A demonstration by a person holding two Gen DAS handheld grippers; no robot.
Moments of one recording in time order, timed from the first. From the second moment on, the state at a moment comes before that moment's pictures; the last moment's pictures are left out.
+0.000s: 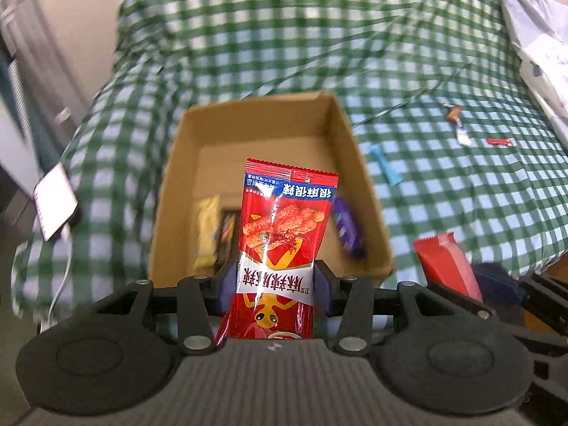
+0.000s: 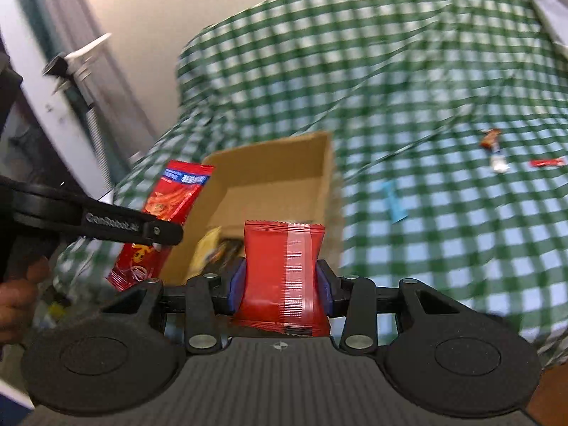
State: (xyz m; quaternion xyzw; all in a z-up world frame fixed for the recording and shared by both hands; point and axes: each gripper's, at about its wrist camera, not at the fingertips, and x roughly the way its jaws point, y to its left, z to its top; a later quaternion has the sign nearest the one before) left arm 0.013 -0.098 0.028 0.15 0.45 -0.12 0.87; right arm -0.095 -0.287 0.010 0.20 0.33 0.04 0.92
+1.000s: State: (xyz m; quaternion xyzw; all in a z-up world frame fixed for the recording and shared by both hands) left arm -0.016 -0.033 0.012 0.10 0.46 -0.11 0.87; right arm -0.109 -0.215 0.032 0.11 0.35 0.05 0.93
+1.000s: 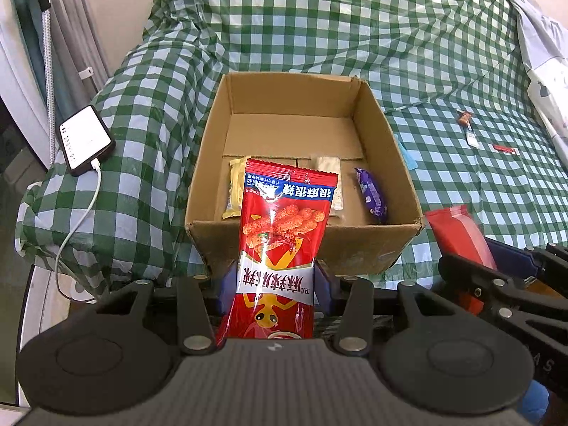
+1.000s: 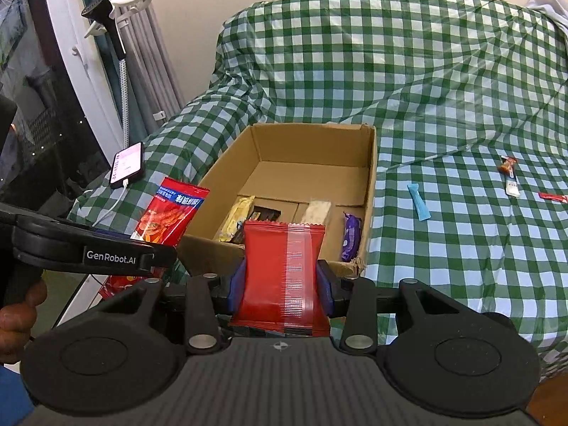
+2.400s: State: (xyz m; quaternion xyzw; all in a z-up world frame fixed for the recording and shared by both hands) left arm 0.160 -0.059 -0.055 0.11 0.53 -0.09 0.84; right arm 0.058 -0.241 -0.023 0.12 0.40 0.04 0.91
